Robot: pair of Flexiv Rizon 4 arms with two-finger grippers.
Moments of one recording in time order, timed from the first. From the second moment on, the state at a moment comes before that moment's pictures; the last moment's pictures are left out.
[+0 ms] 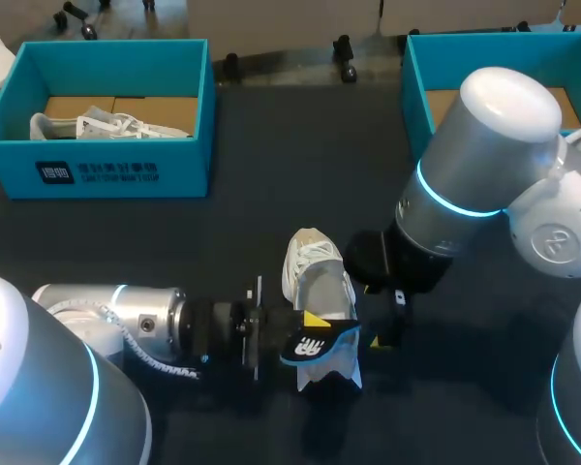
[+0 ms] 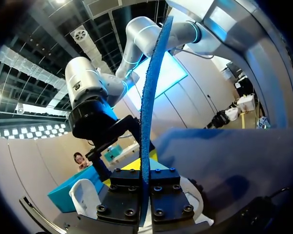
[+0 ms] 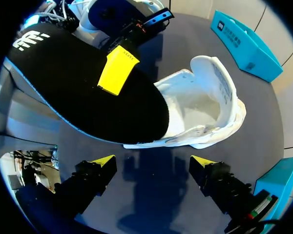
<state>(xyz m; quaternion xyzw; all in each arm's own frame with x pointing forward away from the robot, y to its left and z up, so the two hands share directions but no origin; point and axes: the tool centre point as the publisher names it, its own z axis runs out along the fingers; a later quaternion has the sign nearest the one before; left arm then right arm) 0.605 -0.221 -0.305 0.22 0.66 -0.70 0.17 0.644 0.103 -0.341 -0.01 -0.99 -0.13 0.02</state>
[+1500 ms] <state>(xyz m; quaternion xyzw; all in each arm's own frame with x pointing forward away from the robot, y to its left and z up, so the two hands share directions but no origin) 0.633 -0.229 -0.334 0.24 0.68 -0.65 0.25 0.644 0.103 -0.341 -0.01 -0.99 -0.13 0.02</state>
